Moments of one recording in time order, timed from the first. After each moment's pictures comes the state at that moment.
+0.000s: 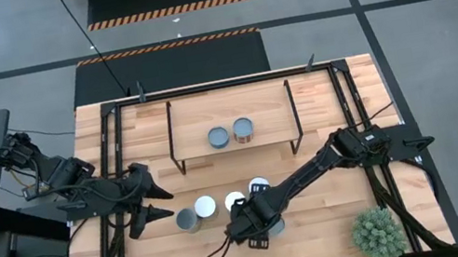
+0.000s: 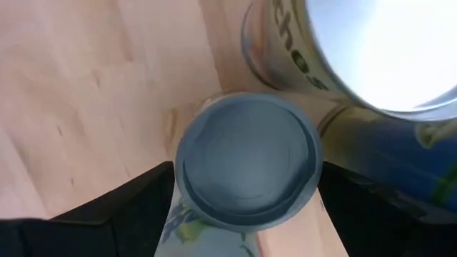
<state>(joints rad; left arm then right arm) -0.60 0.92 1.07 -0.69 -0.30 -0.70 0.41 2.31 2.02 -1.19 0.12 0.67</state>
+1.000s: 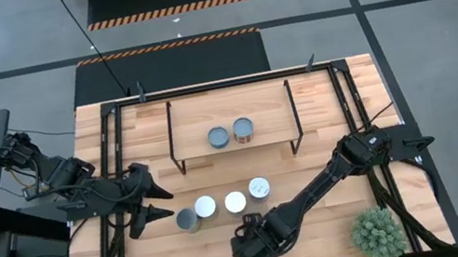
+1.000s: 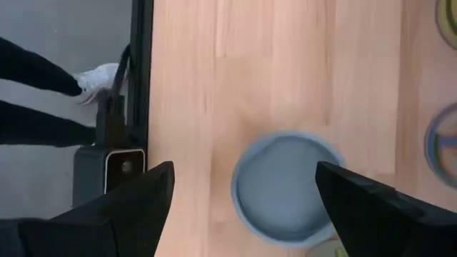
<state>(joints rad) -0.60 0.92 1.07 -0.69 -0.30 -0.69 0.53 2.31 2.06 -0.89 0.03 0.52</state>
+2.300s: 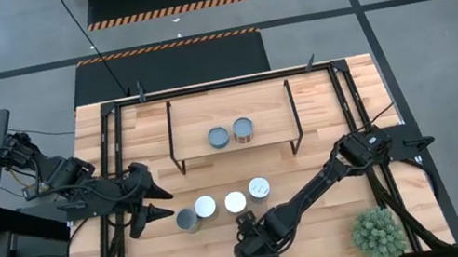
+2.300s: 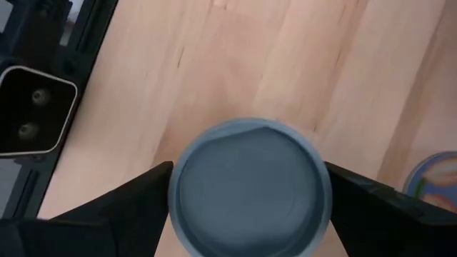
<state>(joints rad) -0.60 0.92 1.07 -0.69 -0.30 -0.74 0.51 2.31 1.92 -0.81 0.05 0.16</state>
